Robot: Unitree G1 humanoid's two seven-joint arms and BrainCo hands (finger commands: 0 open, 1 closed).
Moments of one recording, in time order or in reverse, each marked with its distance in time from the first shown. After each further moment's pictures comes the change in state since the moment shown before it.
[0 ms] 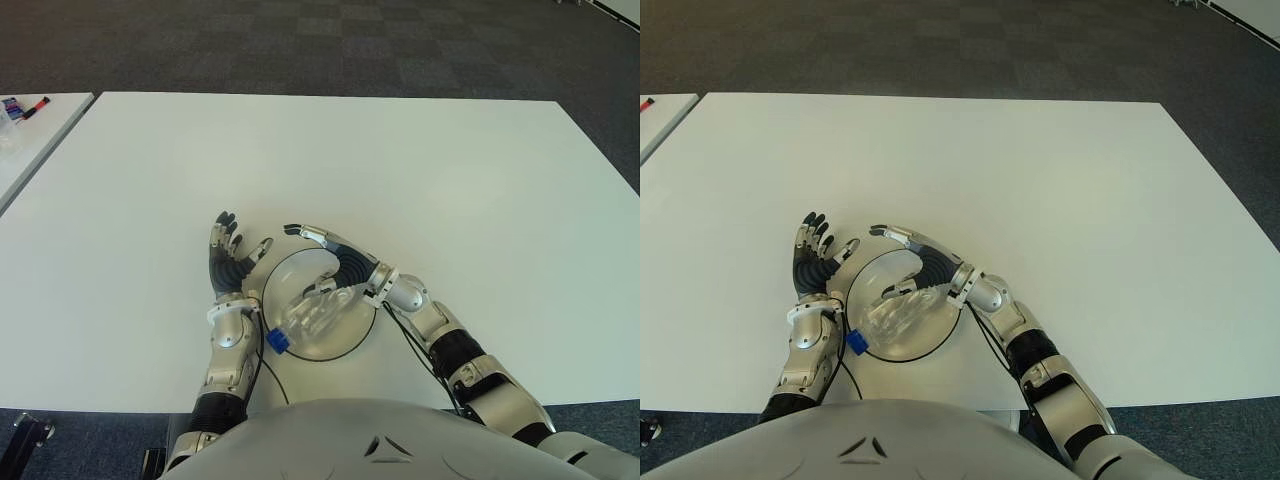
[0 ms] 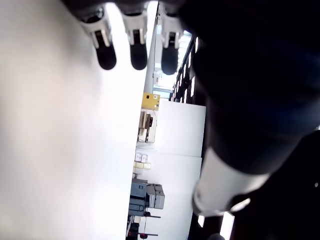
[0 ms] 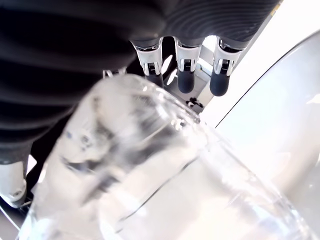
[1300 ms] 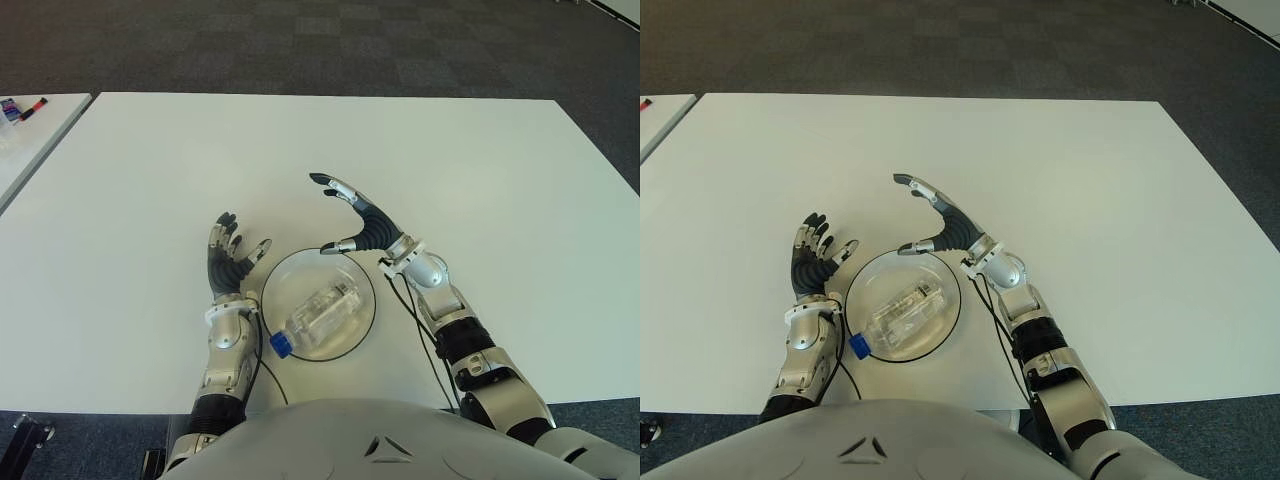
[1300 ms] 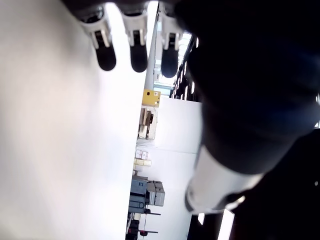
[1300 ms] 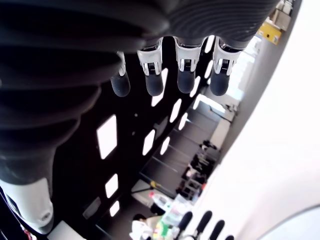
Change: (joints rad) left arm 0.008 -0.001 0.013 -0.014 -0.011 0.010 -0.024; right arm -0.029 0.001 -0.150 -0.150 0.161 0.091 0.032
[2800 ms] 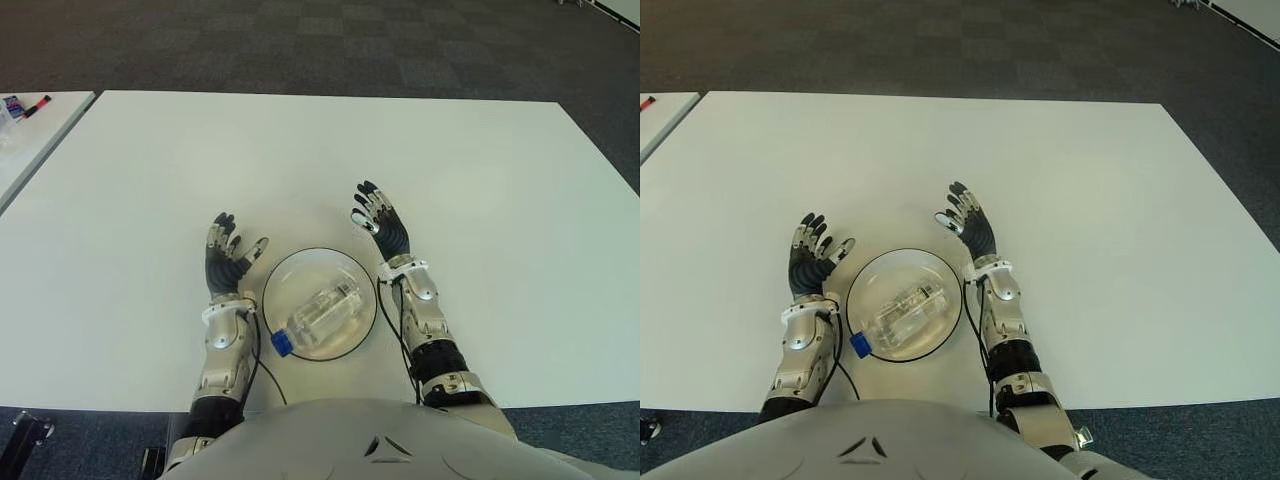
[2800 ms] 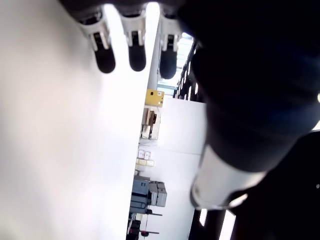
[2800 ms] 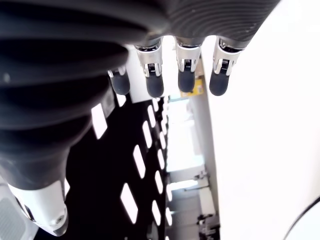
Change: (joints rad) left arm 0.014 0.000 0.015 -0.042 -0.012 0.042 -0.017; right arm 0.119 0.228 -0.241 0.059 0.346 0.398 -0.068
